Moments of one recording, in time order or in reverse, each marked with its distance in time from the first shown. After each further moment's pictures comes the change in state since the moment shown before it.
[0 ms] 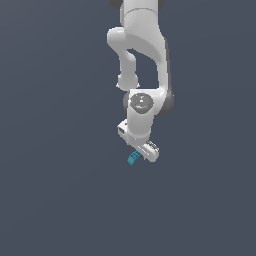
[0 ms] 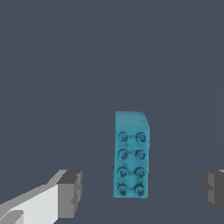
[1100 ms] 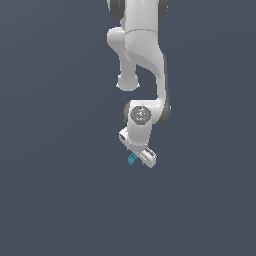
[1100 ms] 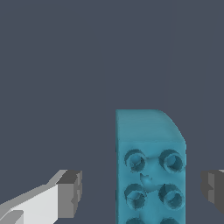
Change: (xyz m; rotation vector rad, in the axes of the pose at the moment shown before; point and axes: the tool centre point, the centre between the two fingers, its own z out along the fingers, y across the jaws) arm -0.001 -0.001 0.051 0.000 0.002 0.030
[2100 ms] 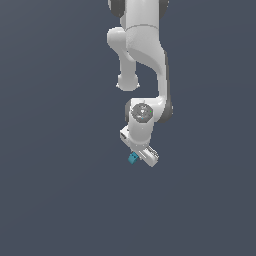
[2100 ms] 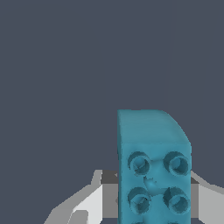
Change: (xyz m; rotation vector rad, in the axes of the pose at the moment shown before) arm -0.002 -0.003 -0.011 0.000 0.000 0.000
